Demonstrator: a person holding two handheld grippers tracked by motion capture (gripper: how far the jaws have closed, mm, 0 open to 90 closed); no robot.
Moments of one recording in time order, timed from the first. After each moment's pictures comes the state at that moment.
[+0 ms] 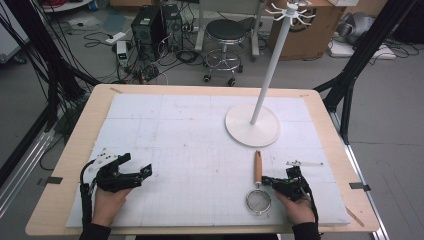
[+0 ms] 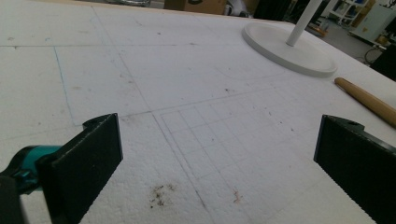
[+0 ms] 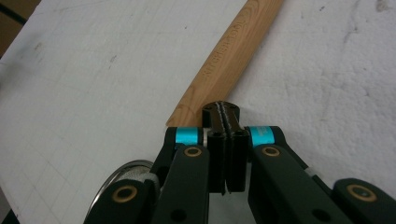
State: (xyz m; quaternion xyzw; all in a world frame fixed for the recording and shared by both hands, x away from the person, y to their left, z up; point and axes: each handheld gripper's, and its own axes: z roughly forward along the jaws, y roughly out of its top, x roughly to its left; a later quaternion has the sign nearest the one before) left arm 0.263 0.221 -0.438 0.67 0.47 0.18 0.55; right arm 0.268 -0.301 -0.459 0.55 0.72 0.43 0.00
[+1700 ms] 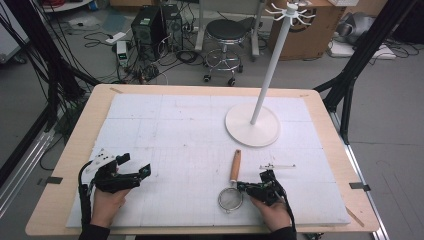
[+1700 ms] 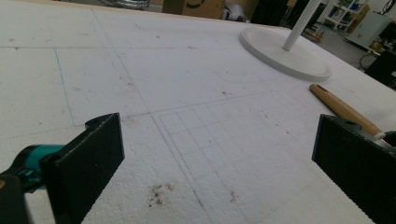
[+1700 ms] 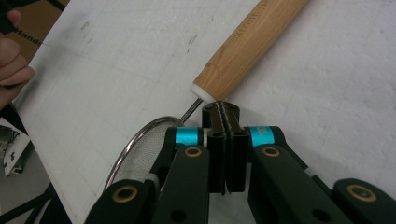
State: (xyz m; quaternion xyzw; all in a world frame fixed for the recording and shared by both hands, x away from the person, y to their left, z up) left arm 0.261 0.224 -0.437 0.66 0.47 0.18 0.56; right arm 0.262 -0.233 -0.462 0.51 0.74 0.44 -0.05
